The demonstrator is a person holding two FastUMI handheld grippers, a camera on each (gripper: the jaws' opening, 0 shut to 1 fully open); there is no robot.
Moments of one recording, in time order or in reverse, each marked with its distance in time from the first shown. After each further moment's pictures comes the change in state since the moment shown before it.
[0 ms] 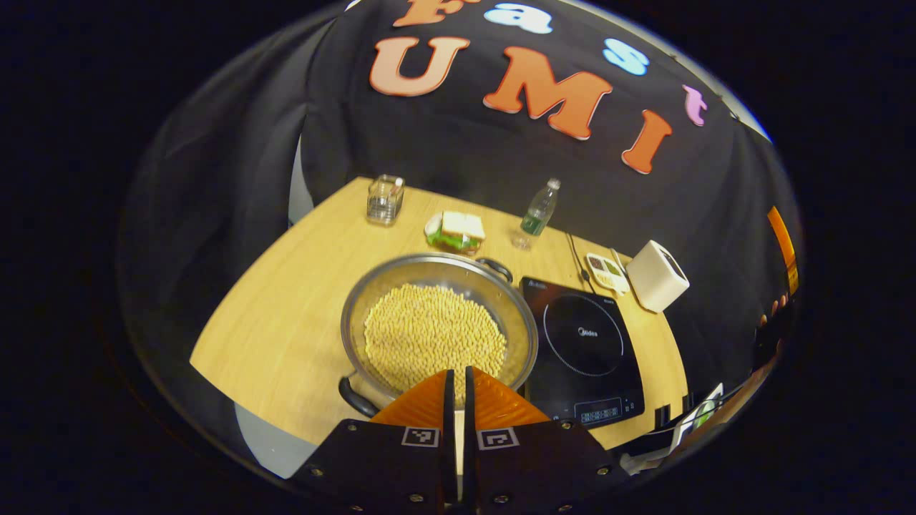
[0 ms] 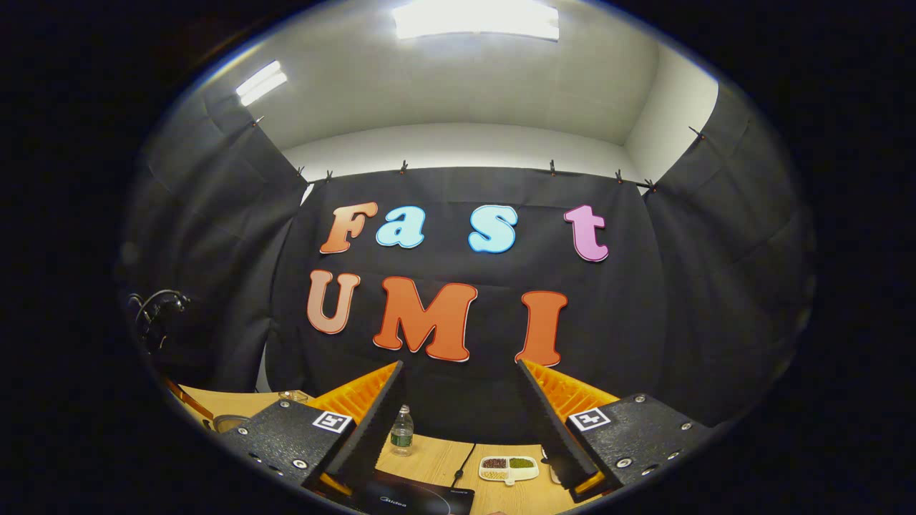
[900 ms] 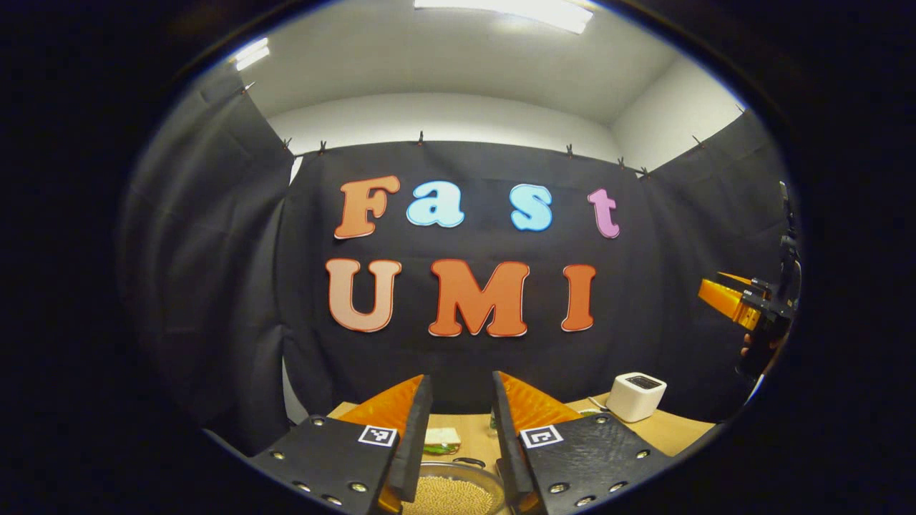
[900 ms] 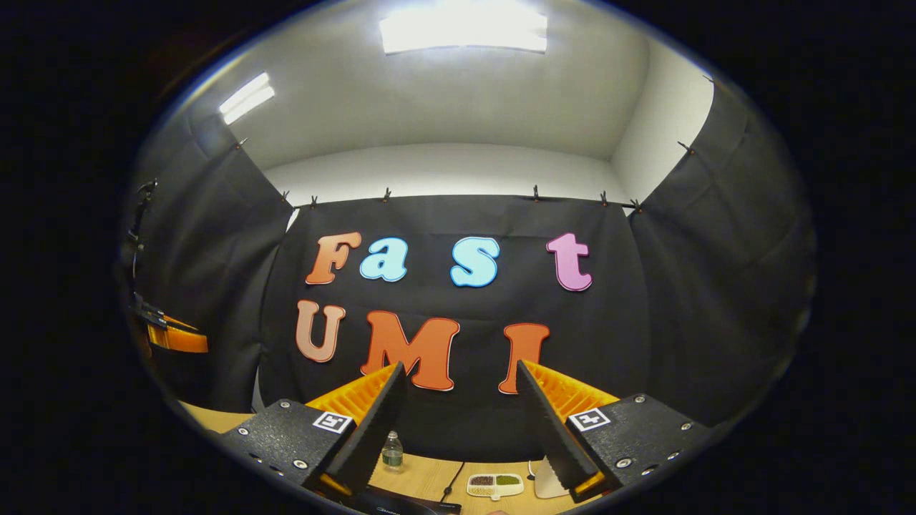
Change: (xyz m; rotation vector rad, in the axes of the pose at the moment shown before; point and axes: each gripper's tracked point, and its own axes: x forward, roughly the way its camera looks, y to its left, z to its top) left arm -0.174 -0.120 0.212 0.331 -0.921 -0.083; right arm -0.001 -0.041 0.081 0.027 -0.075 -0.046
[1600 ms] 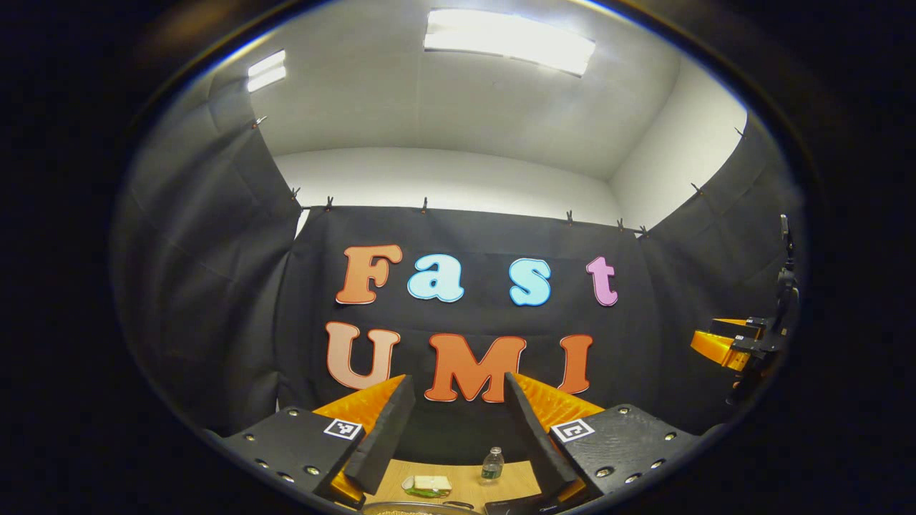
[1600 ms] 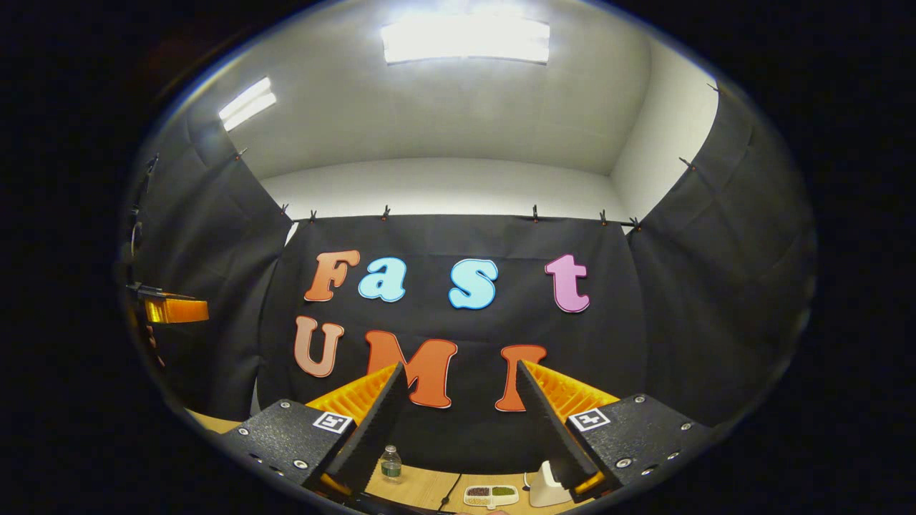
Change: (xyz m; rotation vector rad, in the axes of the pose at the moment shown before) left arm -0.016 -0.017 0.122 -0.022 -0.316 -0.010; right arm 0.002 -0.003 0.053 -0.013 -0.061 -0.012
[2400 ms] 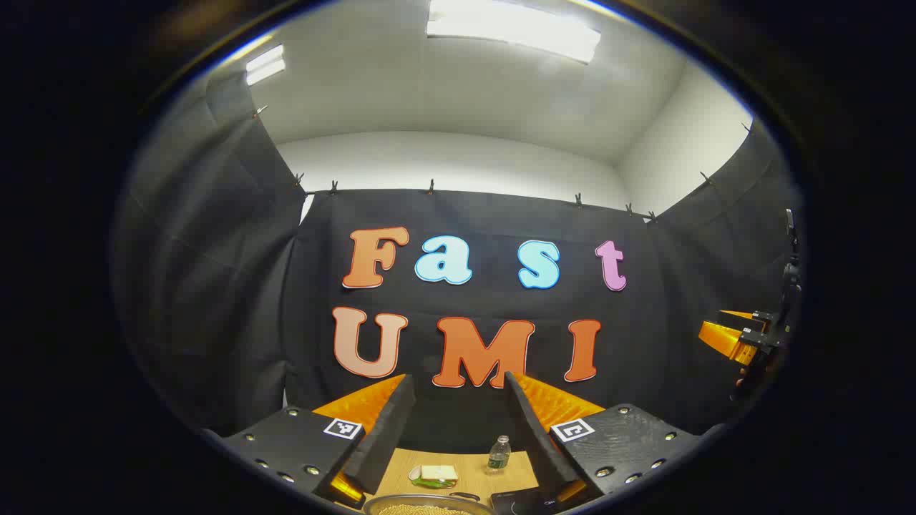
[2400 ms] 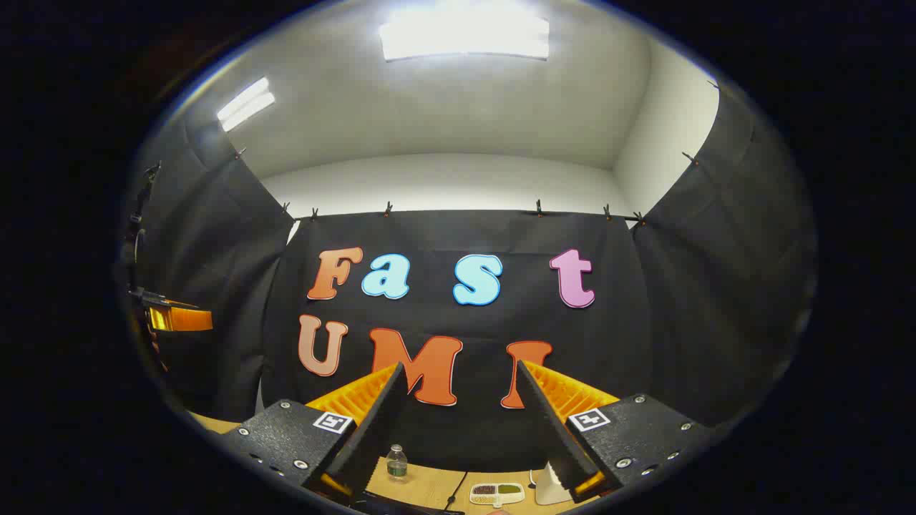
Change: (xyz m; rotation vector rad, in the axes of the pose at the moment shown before) left arm 0.010 0.015 -0.009 -0.006 0.070 0.017; right arm 0.006 0.009 0.000 0.007 0.016 0.008
